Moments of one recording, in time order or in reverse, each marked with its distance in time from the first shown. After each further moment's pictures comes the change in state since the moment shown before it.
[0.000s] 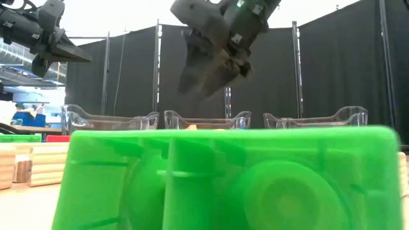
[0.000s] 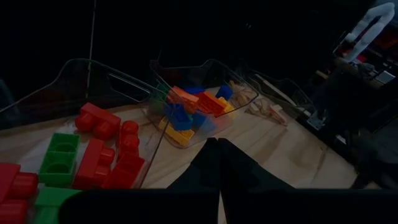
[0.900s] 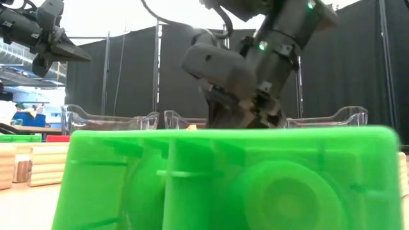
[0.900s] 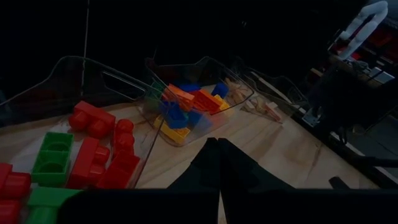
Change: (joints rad) left arm 0.000 0.000 0.000 0.002 0.020 0.000; right arm 0.085 0.114 -0.116 0.089 -0.105 0.276
